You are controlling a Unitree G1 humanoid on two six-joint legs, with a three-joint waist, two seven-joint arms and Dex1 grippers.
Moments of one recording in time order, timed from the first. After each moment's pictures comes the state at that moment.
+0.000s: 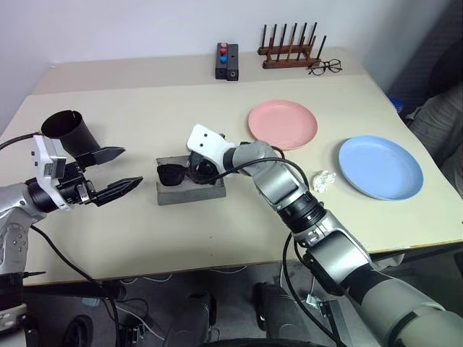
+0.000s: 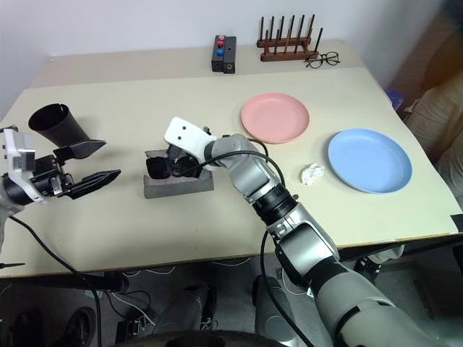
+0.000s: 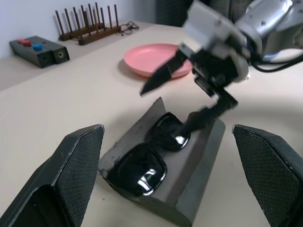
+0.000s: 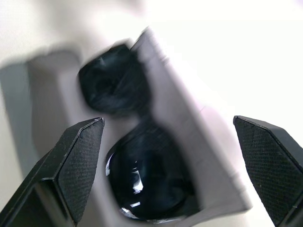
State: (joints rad) left arm -0.19 0.83 0.41 0.00 -0.64 0.29 -1.20; right arm -0.97 -0.05 0.38 0.31 -0.15 0.58 0.69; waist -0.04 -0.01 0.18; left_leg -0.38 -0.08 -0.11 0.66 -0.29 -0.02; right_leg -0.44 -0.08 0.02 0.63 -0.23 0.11
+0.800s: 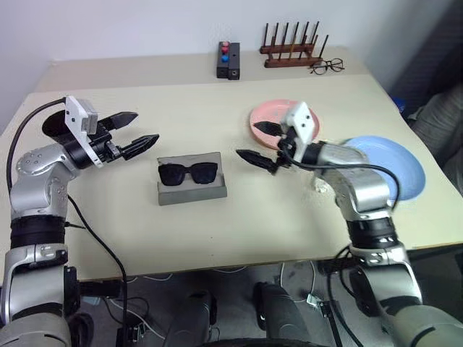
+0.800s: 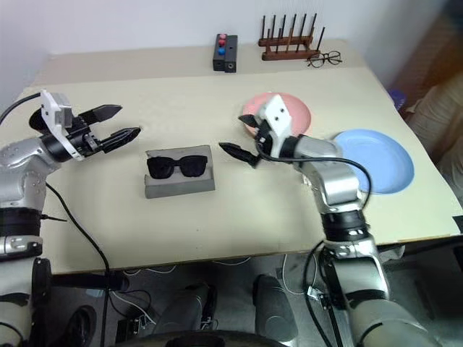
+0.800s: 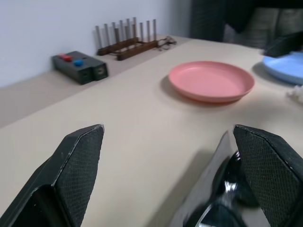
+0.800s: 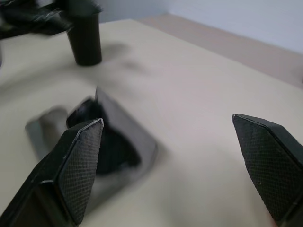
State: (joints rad) left arm -0.71 0.70 0.19 0.54 -0.42 0.13 -1.15; right arm -0.60 -0.44 0.00 -0.07 0.27 0.44 0.94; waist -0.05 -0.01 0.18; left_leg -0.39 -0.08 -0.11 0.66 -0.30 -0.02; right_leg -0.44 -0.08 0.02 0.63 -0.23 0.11
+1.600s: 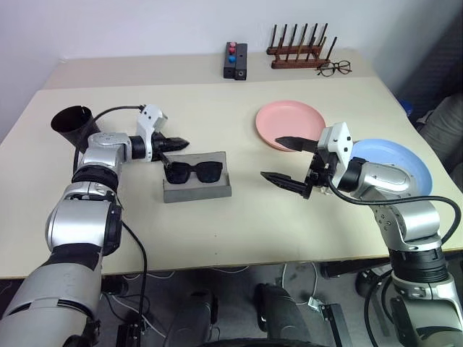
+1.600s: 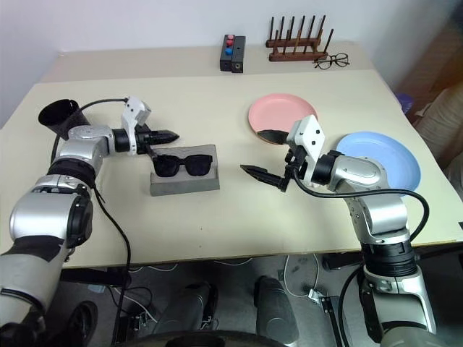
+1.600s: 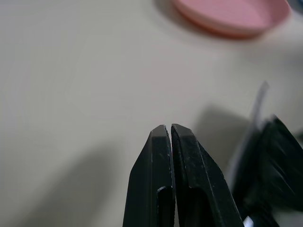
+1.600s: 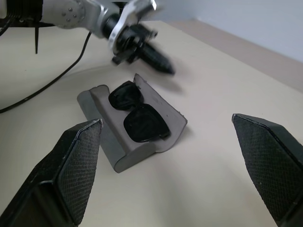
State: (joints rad) left arm -1.13 0.52 -0.02 1.27 -0.04 0.05 -1.19; right arm -0.43 -0.57 -0.04 -0.24 0.42 0.45 0.95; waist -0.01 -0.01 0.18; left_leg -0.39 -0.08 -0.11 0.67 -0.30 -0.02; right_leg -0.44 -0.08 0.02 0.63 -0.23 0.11
